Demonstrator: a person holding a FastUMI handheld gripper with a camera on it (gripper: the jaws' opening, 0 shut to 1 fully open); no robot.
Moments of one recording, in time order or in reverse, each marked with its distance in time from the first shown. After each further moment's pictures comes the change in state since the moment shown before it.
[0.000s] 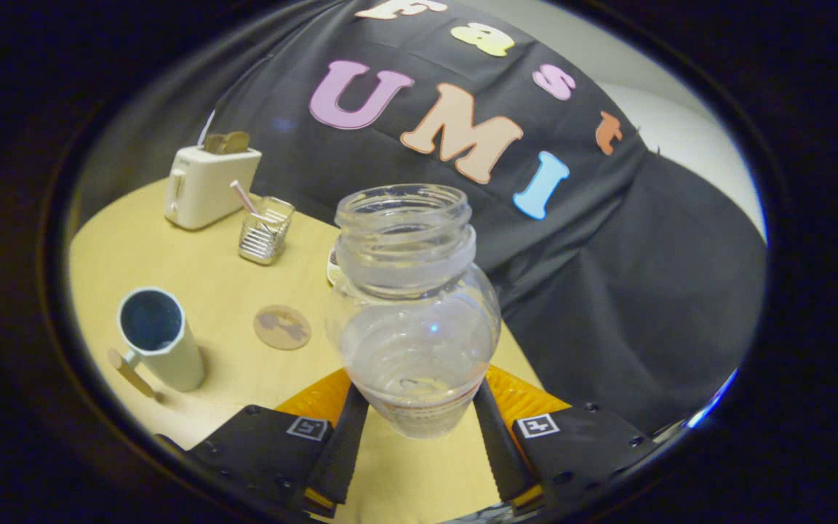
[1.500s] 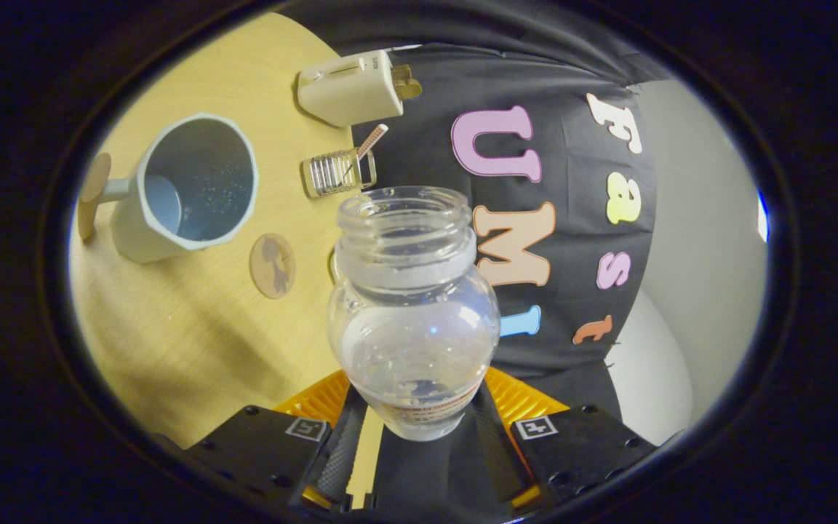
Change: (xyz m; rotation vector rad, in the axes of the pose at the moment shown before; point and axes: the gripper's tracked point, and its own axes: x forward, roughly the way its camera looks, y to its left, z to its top) arm -0.014 0.055 0.051 -0.839 -0.213 -0.204
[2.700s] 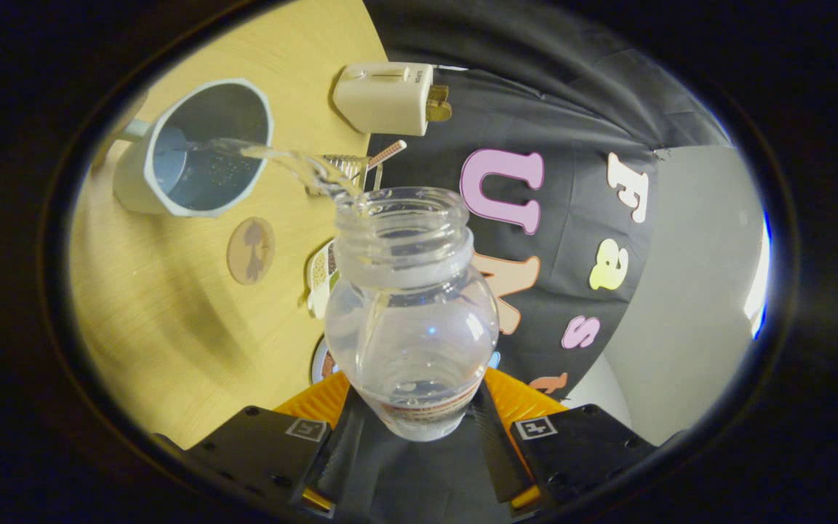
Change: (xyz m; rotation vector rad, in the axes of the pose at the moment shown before) arm 0.009 -0.030 0.029 -0.230 -0.121 -0.083
